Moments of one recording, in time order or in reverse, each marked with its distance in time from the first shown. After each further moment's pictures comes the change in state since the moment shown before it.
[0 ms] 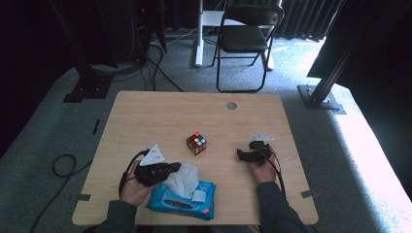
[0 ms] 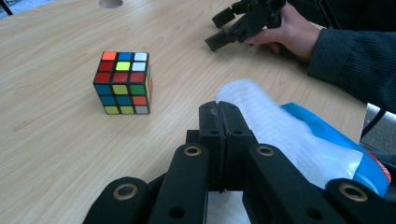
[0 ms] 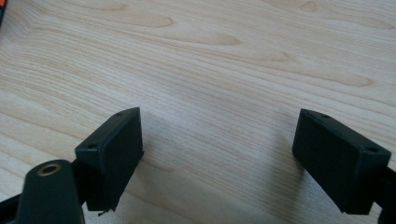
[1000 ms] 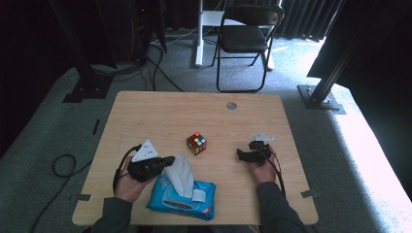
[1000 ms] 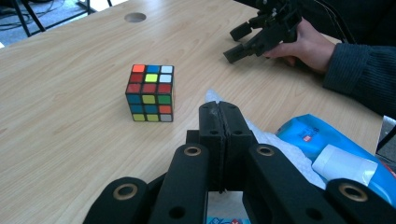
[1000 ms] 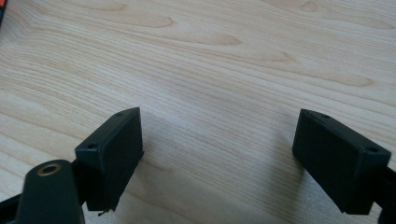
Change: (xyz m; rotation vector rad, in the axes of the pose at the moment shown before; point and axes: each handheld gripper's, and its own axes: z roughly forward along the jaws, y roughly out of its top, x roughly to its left) left arm 0.010 0.005 -0.015 -0.033 0.056 -0.006; right arm 0.000 0.000 0.000 -0.001 -0.001 0.000
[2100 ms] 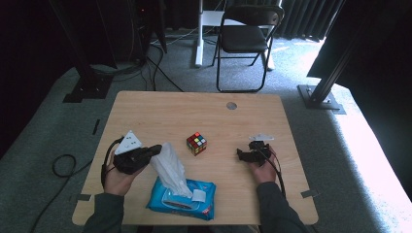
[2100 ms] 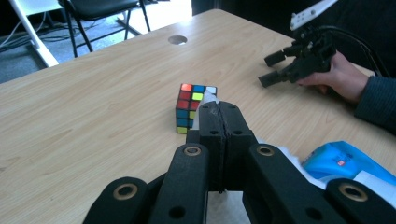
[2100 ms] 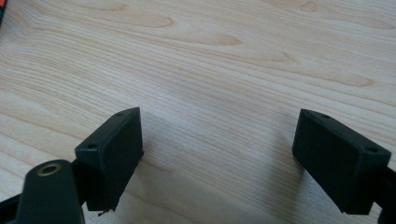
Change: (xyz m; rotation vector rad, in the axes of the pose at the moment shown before) left arm 0.025 0.005 -0.031 -0.091 0.123 -0.064; right arm 0.000 0.000 0.000 0.000 0.000 0.000
